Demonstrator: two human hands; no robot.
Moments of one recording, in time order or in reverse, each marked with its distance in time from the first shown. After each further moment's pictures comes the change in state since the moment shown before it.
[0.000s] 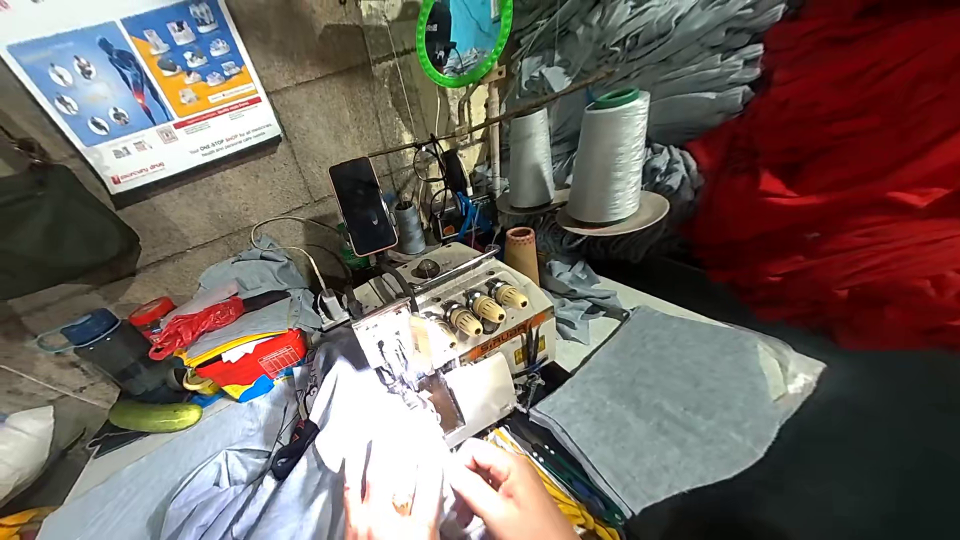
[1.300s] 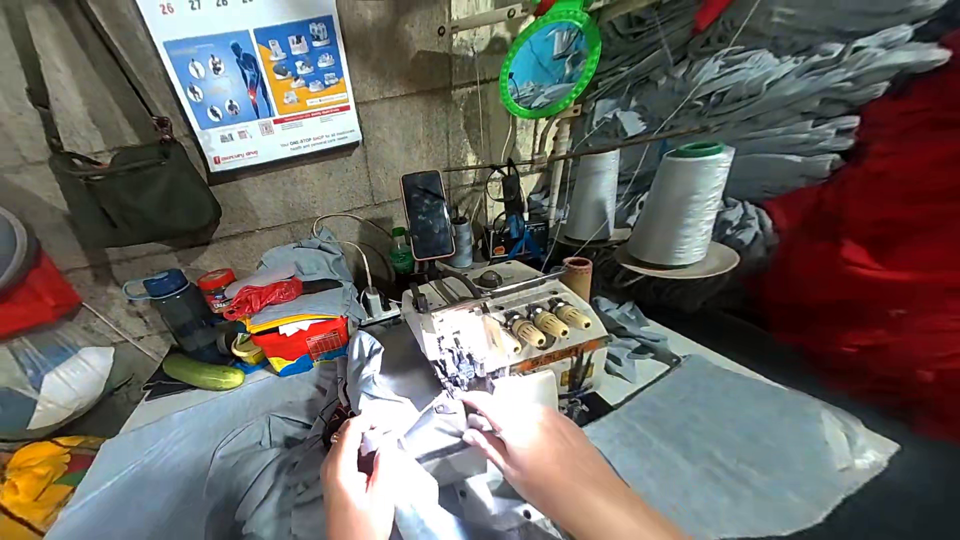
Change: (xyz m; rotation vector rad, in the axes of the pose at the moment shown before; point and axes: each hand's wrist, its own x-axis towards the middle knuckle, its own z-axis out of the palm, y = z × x) left_hand 0.002 -0.052 -0.026 -0.702 0.333 -0.529; right_hand 0.041 -0.036 0.002 -1.036 -0.037 -0.456
